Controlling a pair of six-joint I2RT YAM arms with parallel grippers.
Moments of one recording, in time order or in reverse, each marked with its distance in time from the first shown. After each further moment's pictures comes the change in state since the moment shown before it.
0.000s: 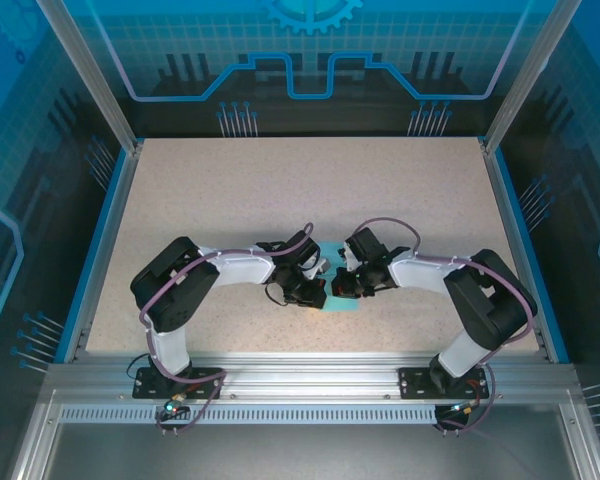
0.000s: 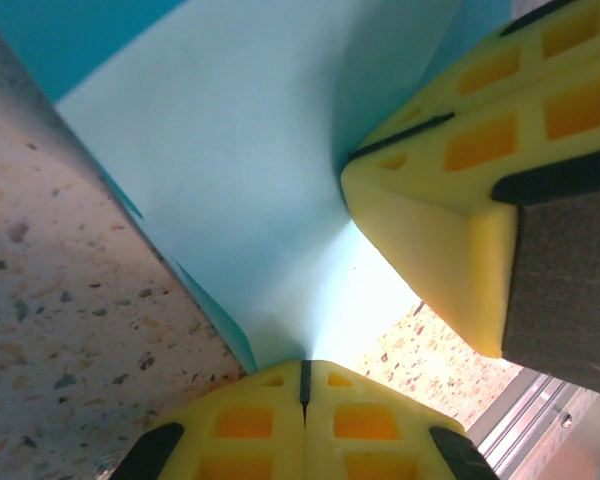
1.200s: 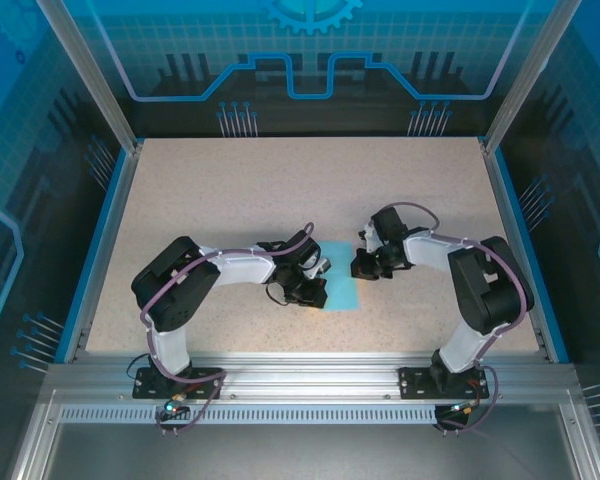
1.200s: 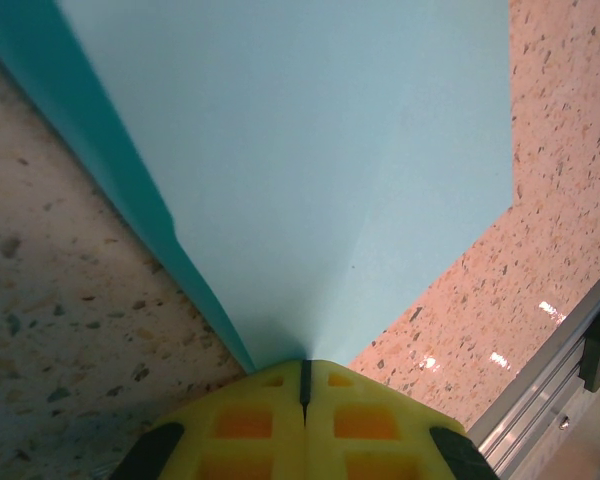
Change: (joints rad) left arm 0.000 0.006 0.005 0.004 0.000 0.000; right arm -0.251 0.079 0.107 -0.116 -0.053 -0.183
